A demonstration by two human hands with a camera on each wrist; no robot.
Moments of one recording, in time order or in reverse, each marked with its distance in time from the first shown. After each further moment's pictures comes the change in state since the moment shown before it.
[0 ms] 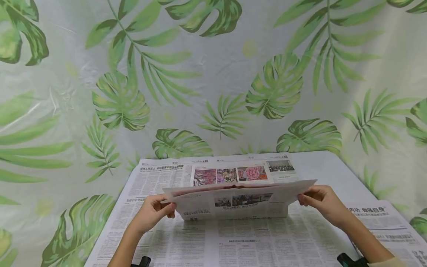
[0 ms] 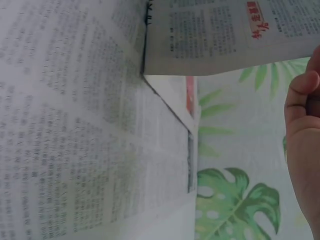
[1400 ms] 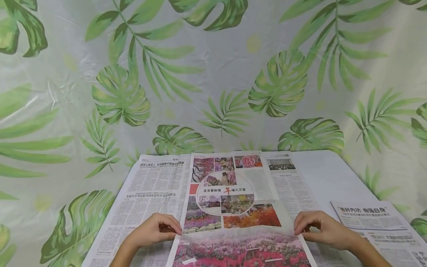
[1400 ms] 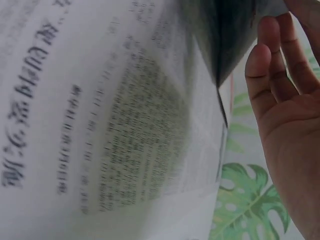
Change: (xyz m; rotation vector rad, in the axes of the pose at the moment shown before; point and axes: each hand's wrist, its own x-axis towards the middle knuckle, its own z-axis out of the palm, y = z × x) left_hand -0.033 -0.041 0.007 -0.023 -0.348 -0.009; right_hand -0.029 0.035 0.020 0.177 -0.502 -0.237
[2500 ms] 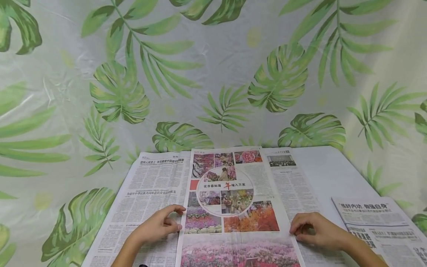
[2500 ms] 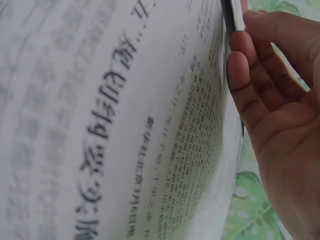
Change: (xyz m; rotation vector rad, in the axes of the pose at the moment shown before) left_hand 0.012 0.010 0.008 0.170 0.132 -0.416; right_hand -0.001 0.010 0.013 -0.260 0.034 0.171
